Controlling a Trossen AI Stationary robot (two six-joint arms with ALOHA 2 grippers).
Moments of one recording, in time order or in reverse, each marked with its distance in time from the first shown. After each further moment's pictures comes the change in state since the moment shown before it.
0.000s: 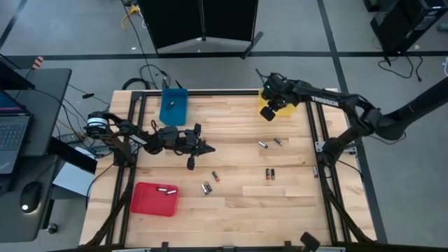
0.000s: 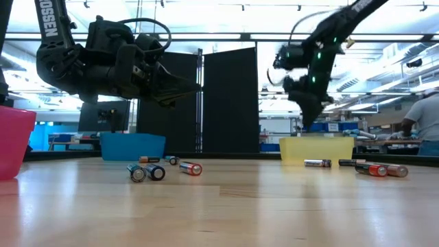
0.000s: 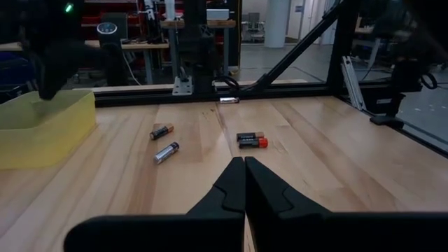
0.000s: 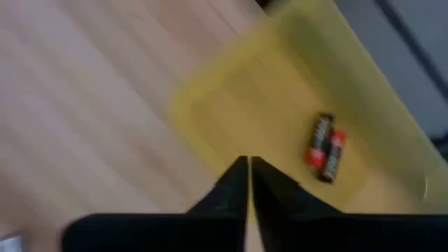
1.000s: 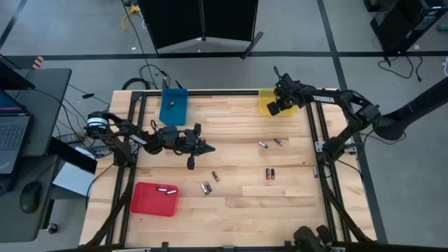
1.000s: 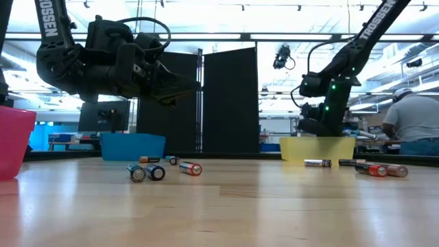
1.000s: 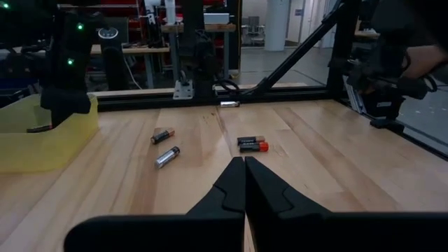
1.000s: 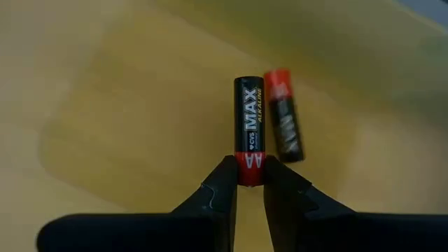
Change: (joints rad) left arm 0.002 0.000 0.000 0.015 0.000 0.000; right arm -0.238 0.070 -0.253 0.351 -0.023 0.168
